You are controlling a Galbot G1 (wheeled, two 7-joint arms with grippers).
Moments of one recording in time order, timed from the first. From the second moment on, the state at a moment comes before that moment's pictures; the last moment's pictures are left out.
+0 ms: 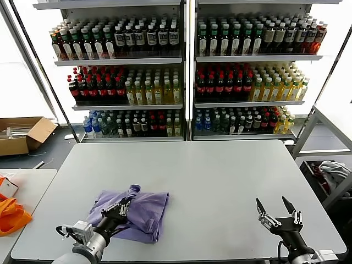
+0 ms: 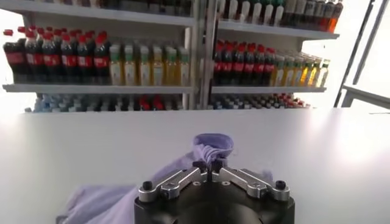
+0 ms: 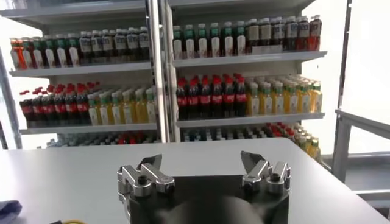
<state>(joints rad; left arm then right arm) 1.49 -1.06 -0.39 -2.12 -0.55 0.35 -0.11 -1.78 1.23 0.77 2.24 0.45 -0.13 -0.04</state>
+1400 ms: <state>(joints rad) 1.48 -1.00 -0.60 -2.14 -0.77 0.52 -0.18 -1.79 1.24 0.74 2.25 0.43 -0.12 -0.05</state>
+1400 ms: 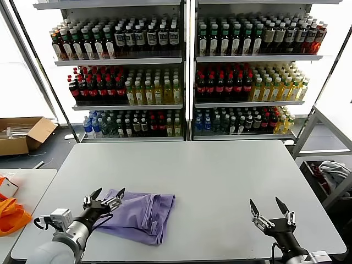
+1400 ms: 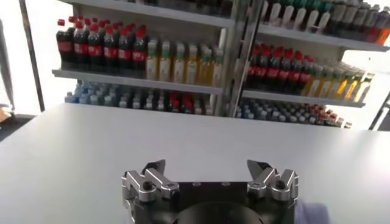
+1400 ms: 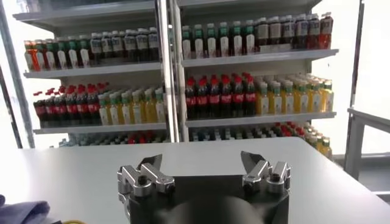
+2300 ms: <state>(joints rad) 1.48 -1.03 -0.60 -1.94 -0.76 0.55 -0.06 -1.81 1.24 0.75 2.27 0.44 -0.12 -0.06</state>
